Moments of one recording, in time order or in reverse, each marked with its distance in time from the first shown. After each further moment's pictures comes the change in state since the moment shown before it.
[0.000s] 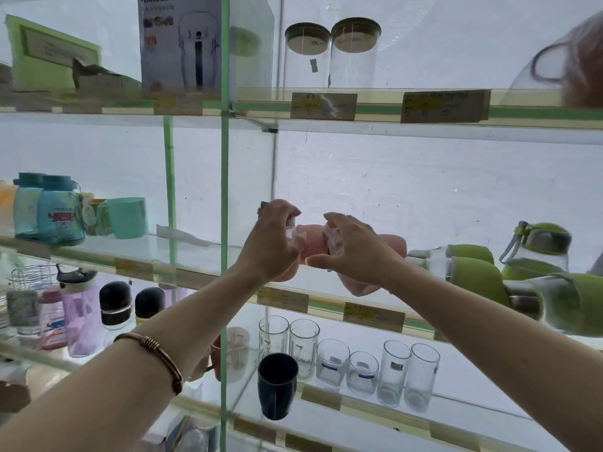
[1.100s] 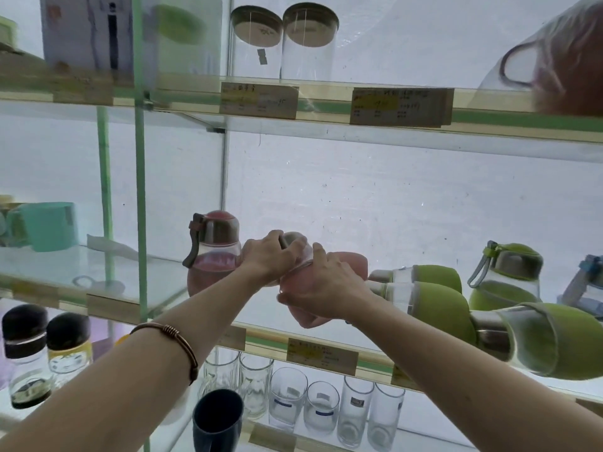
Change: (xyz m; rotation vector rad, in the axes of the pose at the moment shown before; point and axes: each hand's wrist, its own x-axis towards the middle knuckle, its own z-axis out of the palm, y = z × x) left_hand 0.065 0.007 0.104 -0.047 -0.320 -0.492; right_hand 0.025 0.065 0.010 -0.176 -0.208 0.220
